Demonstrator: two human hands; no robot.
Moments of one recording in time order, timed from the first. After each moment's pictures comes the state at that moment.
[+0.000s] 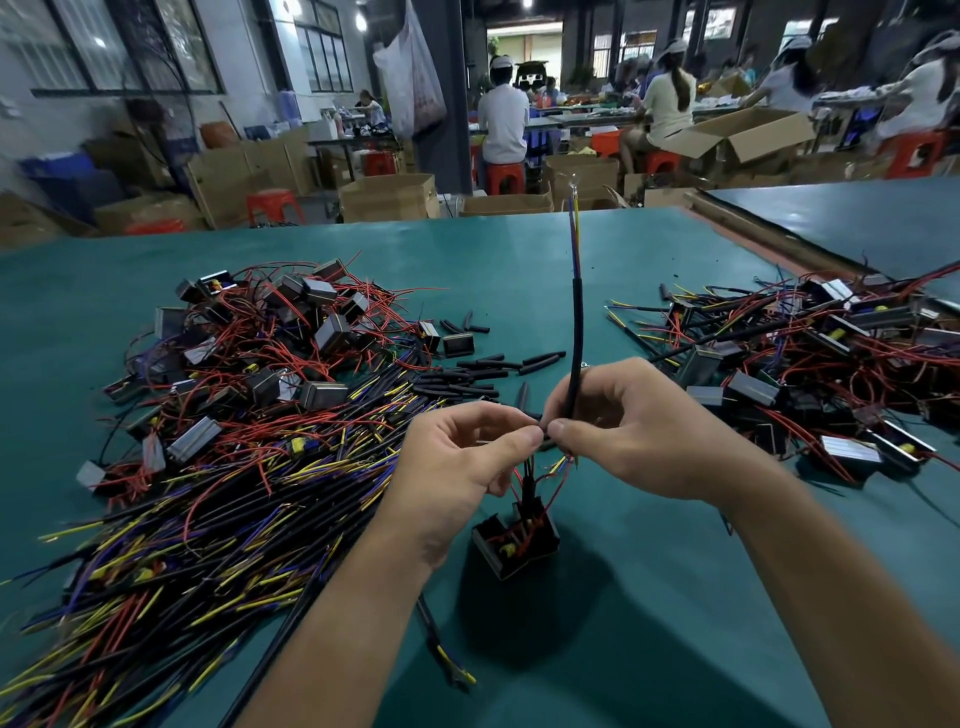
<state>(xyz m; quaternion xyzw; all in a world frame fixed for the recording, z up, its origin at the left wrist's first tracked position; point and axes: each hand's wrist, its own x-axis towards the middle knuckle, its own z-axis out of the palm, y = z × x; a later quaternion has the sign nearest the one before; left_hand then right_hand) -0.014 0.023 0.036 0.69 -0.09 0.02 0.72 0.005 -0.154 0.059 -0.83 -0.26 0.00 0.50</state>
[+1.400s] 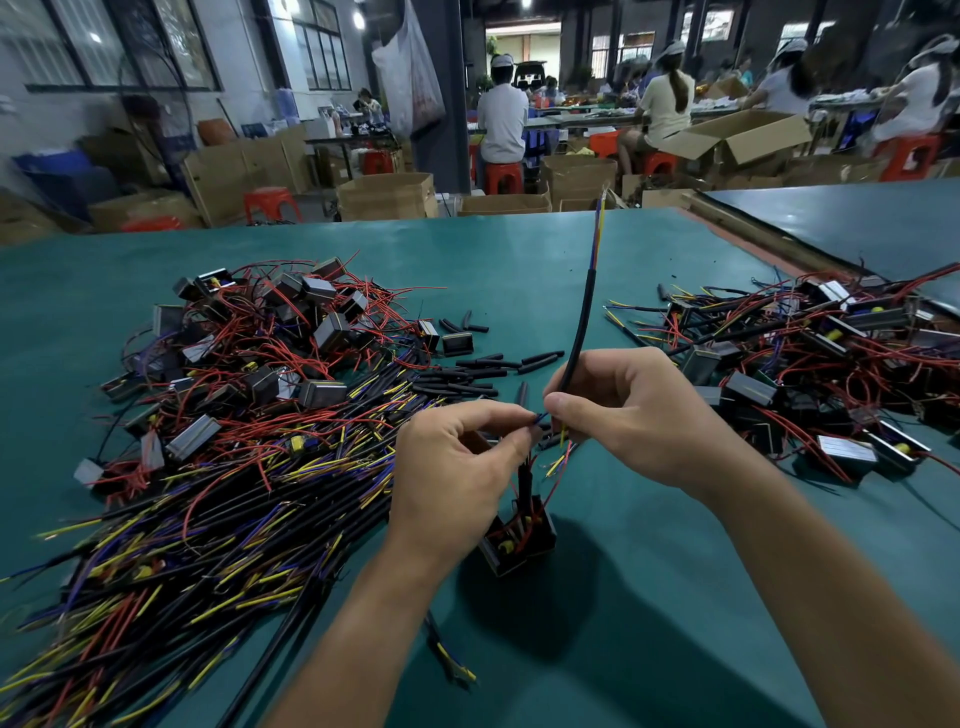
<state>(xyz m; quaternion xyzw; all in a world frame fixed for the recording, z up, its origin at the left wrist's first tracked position) -0.012 0.022 0.025 0.77 -0.13 0.20 0.59 0.010 -0.148 0.056 -0.79 -0.21 -0.05 0.58</state>
